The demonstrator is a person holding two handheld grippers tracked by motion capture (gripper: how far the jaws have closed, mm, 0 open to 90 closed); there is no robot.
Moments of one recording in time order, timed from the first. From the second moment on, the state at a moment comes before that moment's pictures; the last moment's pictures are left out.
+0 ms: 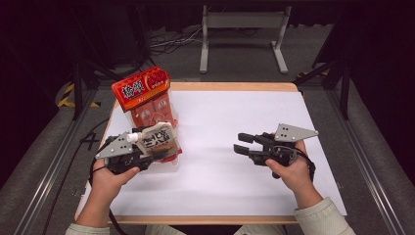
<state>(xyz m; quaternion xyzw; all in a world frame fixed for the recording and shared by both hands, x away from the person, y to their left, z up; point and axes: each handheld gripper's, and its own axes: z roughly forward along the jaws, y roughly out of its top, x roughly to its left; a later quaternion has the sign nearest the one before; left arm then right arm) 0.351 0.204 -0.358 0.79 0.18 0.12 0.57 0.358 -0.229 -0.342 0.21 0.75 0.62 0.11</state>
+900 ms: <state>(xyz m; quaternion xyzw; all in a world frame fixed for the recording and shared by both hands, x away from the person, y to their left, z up) 0.369 0.241 -0.374 0.82 0.19 0.15 0.53 0.359 -0.232 -0.347 0.21 0.75 0.62 0.11</state>
